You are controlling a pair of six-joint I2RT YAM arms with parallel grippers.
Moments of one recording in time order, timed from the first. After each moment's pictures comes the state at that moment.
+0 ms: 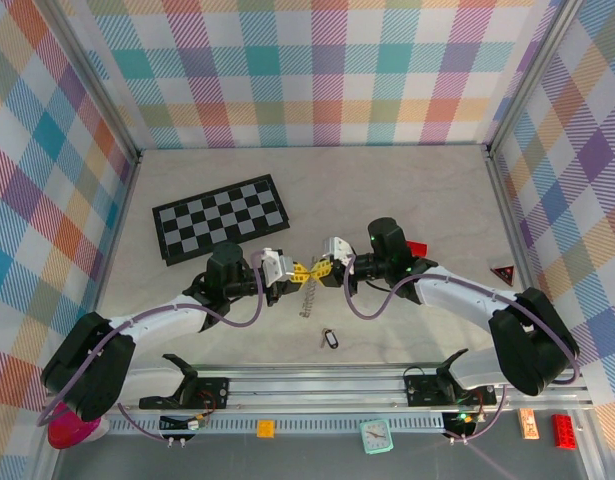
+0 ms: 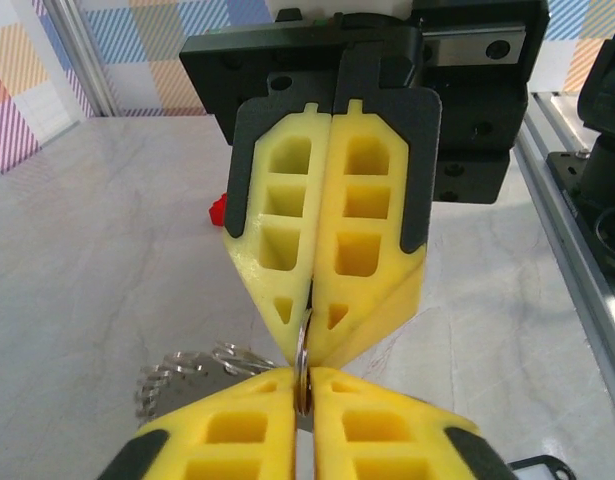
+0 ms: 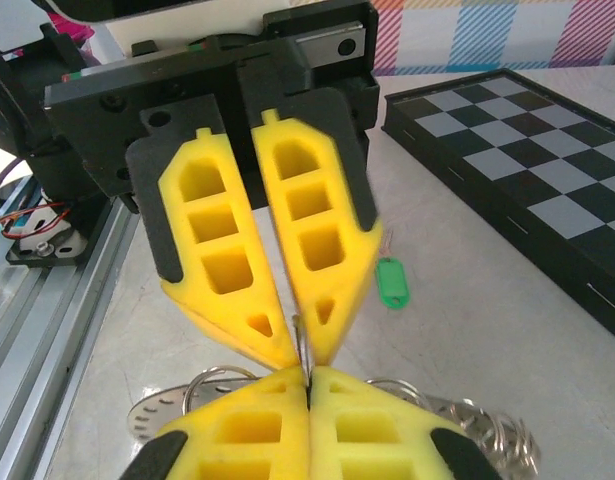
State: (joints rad) left arm -0.59 1.23 0.44 0.53 0.71 0.31; right arm 0.63 1.36 0.69 0.16 -0.84 -0.40
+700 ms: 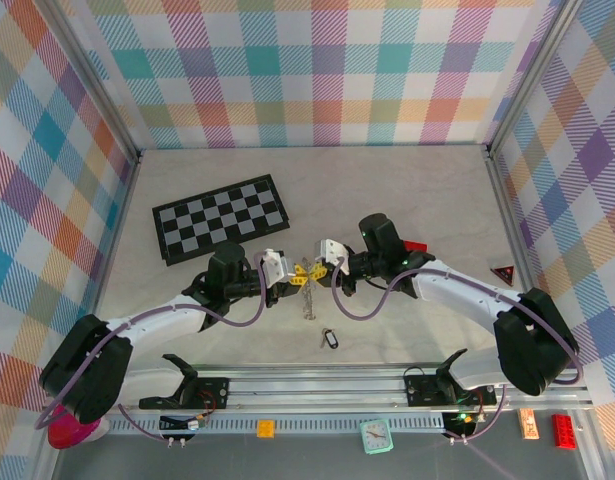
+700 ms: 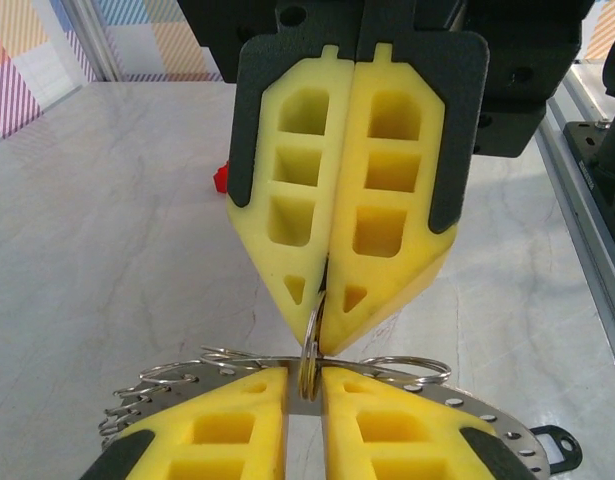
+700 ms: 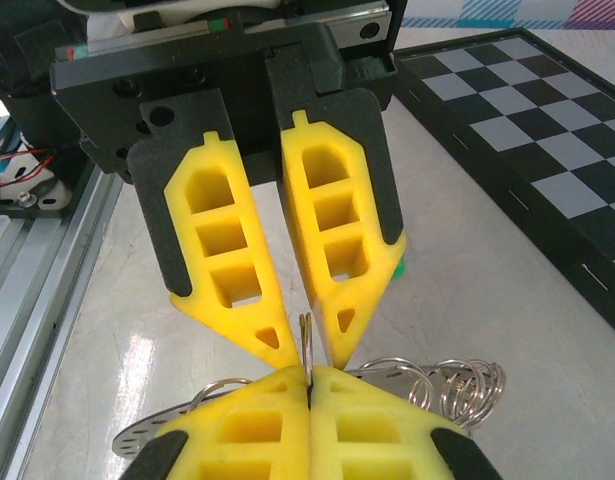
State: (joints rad) left arm -0.59 1.21 0.45 0.42 0.67 0.34; right arm 0.67 1.36 0.79 -0.07 -0.75 -0.55
